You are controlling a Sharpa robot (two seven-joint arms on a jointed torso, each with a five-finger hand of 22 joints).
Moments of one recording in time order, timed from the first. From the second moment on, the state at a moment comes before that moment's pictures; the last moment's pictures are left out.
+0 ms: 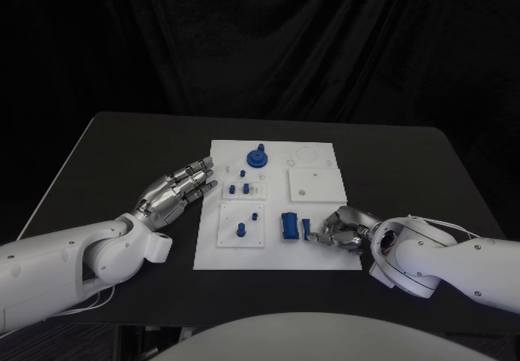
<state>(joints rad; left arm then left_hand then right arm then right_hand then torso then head) 1.03 -1.01 -0.21 1.55 -0.01 0.12 0.68 1.33 0.25 0.02 0.02 0.57 0.31 0.09 0.05 0.04 0.09 0.15 0.09 0.03 0.01 0.18 0.01 0.00 0.12 0.02 0.23 0.01 0.03 1.07 -1.00 -0.25 1.82 -1.11 -0.40 -0.40 1.20 0.07 -0.07 0.24 0.22 1.00 -0.02 0.82 1.16 1.47 -0.08 1.57 1.31 1.47 -0.12 1.57 1.31 0.12 1.37 -0.01 1.03 1.31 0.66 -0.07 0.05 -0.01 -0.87</state>
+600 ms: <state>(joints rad) 1.03 -1.02 -0.21 1.56 -0.01 0.12 0.68 1.33 0.25 0.02 0.02 0.57 0.32 0.10 0.05 0.04 0.09 0.15 0.09 0.03 0.01 0.18 0.01 0.00 0.12 0.02 0.23 0.01 0.03 1.08 -1.08 -0.25 1.89 -1.13 -0.50 -0.35 1.15 0.05 -0.15 0.29 0.18 0.96 -0.02 0.73 1.09 1.47 -0.08 1.57 1.31 1.47 -0.12 1.55 1.31 0.12 1.34 -0.01 0.98 1.31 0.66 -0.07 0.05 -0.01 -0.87</state>
